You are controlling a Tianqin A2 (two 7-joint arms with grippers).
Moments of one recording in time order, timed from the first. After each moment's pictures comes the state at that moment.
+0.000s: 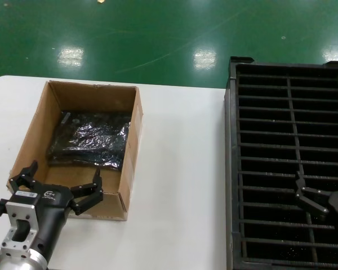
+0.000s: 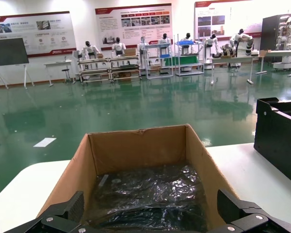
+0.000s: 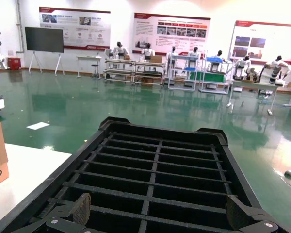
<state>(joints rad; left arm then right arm) -0.01 -0.32 1.61 -1.61 -1.79 0.02 0.02 0.01 0.30 -1.61 1.60 1.78 -0.02 0.01</state>
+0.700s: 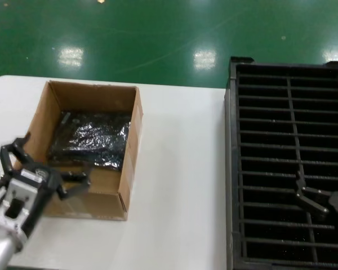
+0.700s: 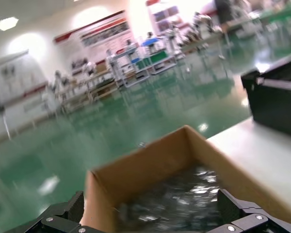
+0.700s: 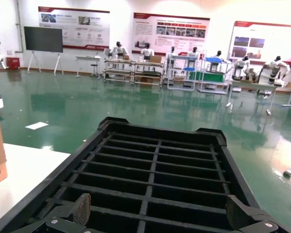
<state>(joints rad) -0.09 -0.47 1.65 -1.58 -1.69 0.05 0.08 0.01 0.30 -1.61 1.60 1.78 -0.02 0.01</state>
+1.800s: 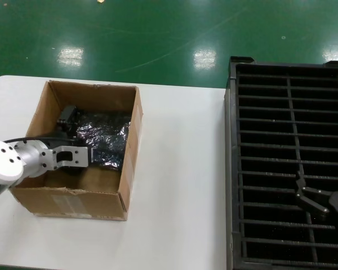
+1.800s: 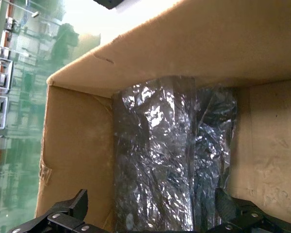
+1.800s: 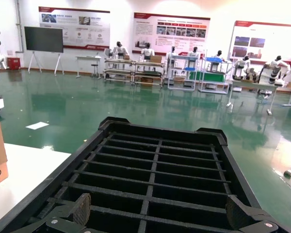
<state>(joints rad) -0.97 -0.45 2.04 -0.61 -1.29 0.45 0.66 0.01 0.30 -1.61 1.60 1.78 -0.02 0.01</state>
